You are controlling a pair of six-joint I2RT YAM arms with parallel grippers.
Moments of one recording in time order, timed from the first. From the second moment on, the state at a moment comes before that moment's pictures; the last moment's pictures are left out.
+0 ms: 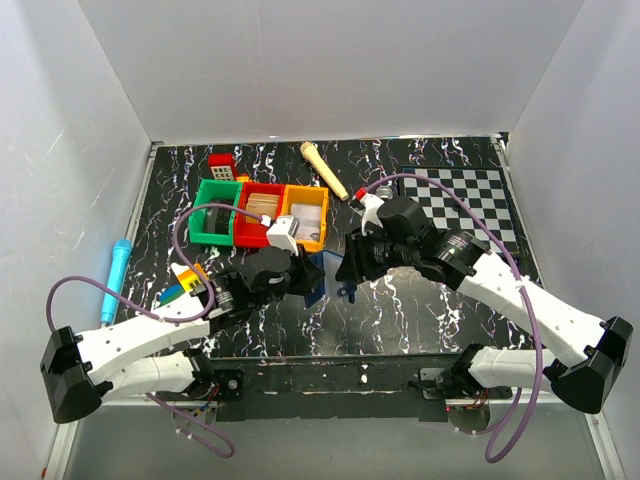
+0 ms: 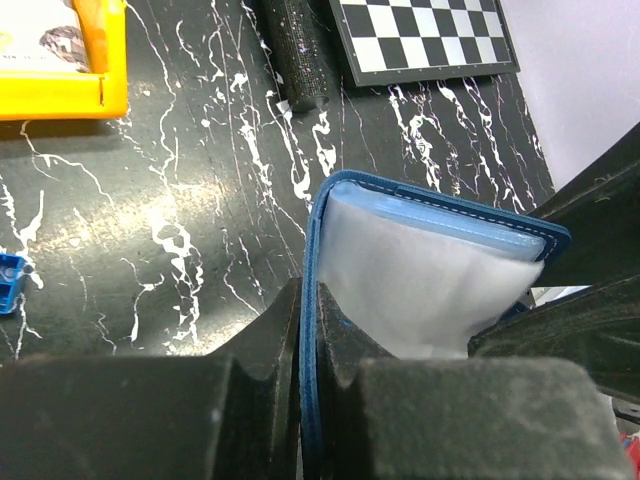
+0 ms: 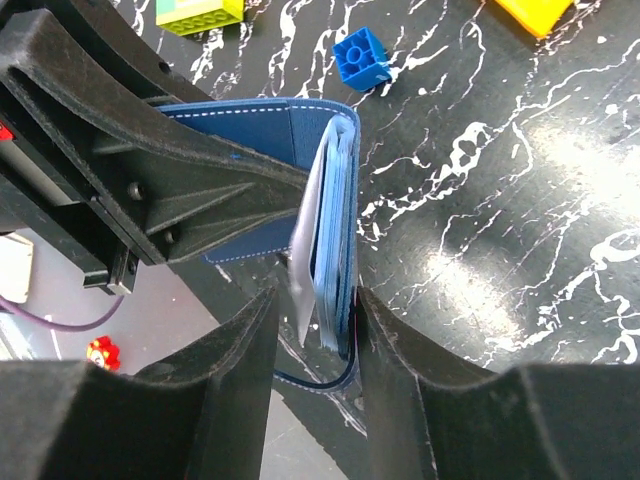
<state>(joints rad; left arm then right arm) -1.02 1.03 0.76 -0.19 -0.26 -0.75 0.89 1.16 1.16 -0.68 -0.23 0.47</state>
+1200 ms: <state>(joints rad) -1.02 0.87 0.77 -0.20 -0.30 -0.69 0.77 1.08 1.09 -0.59 -0.53 0.45</state>
